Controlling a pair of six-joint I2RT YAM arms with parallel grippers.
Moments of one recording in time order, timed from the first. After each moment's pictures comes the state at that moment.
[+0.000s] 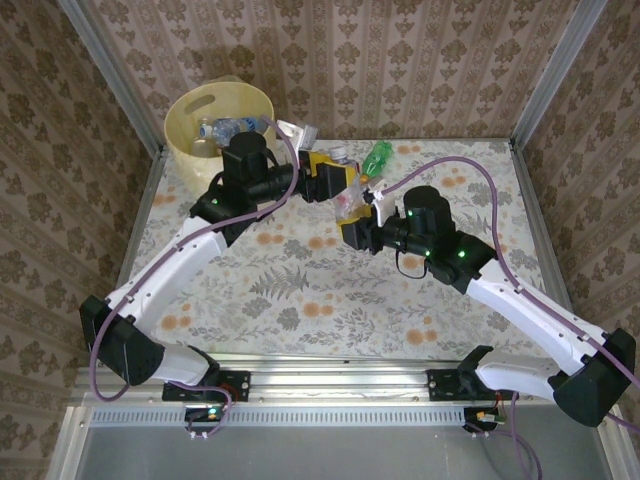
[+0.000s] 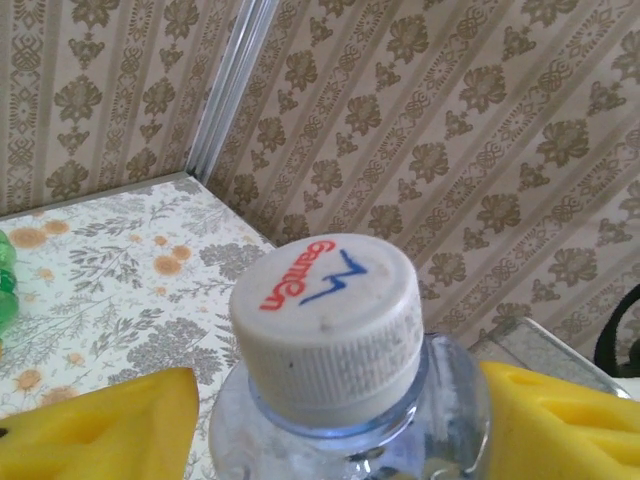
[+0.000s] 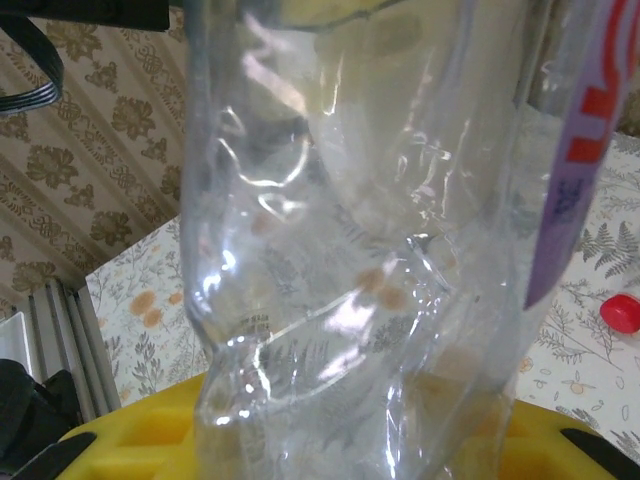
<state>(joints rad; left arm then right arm) -0.64 1.40 1.38 -0.11 0.59 -0.42 0.65 1.13 1.03 -0.24 -0.27 0.16</state>
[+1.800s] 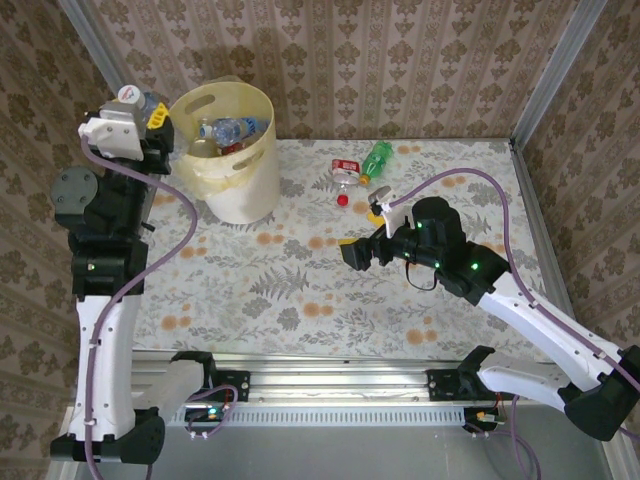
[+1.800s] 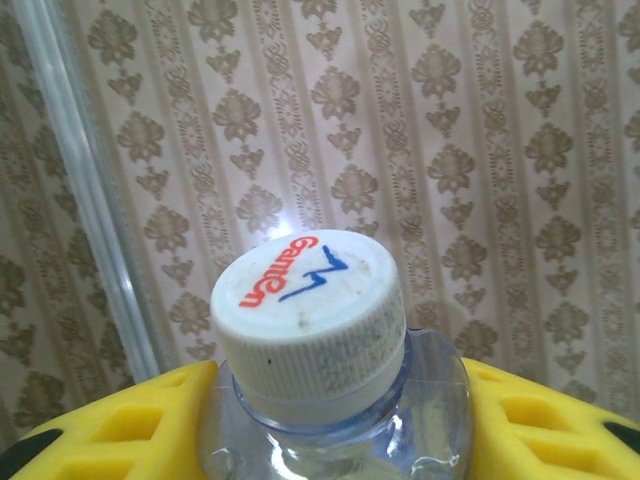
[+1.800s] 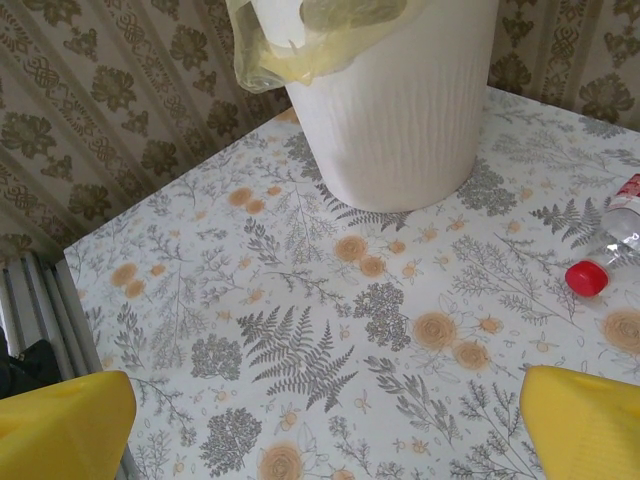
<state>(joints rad) -0.10 0.94 1.39 -0.13 0.03 0.20 0.66 1.04 0.99 -0.33 -0.21 0.13</state>
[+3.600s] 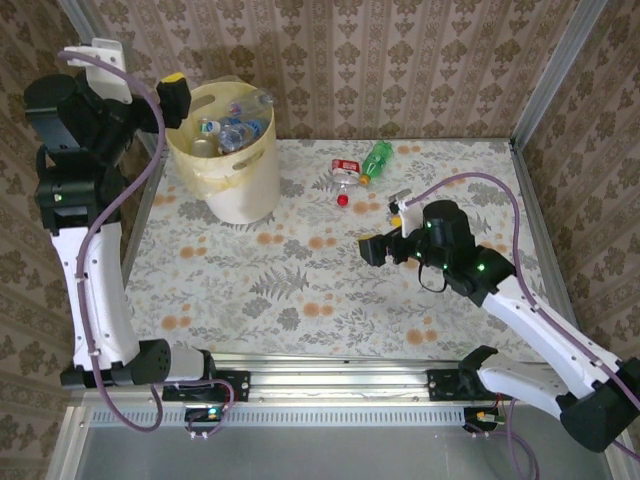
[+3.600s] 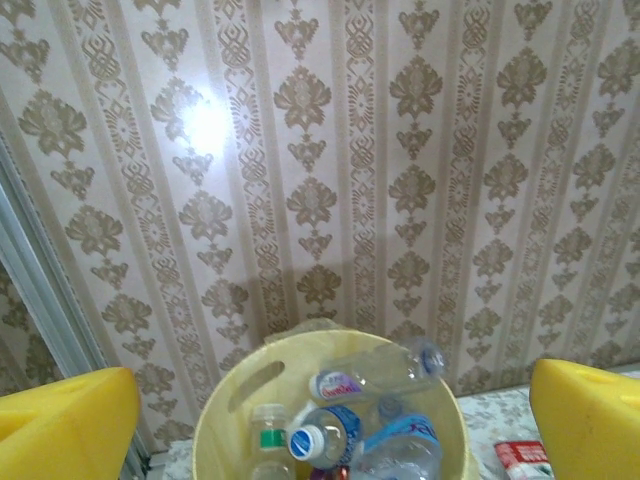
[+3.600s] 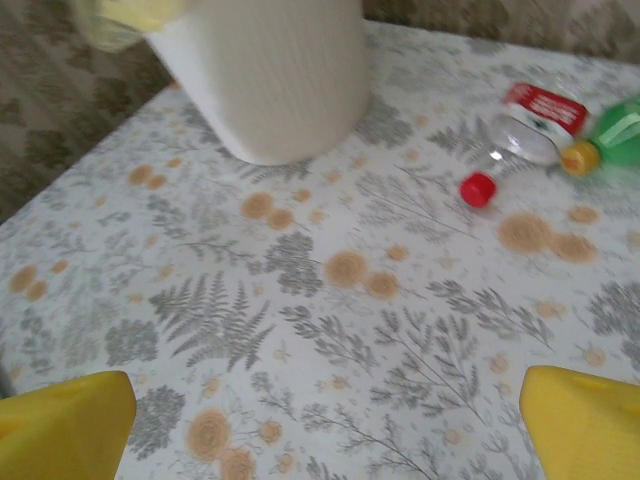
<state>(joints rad) 0.00 1.32 2.01 -0.69 0.27 0.04 0.51 1.02 0.92 -0.41 -0.16 0.18</state>
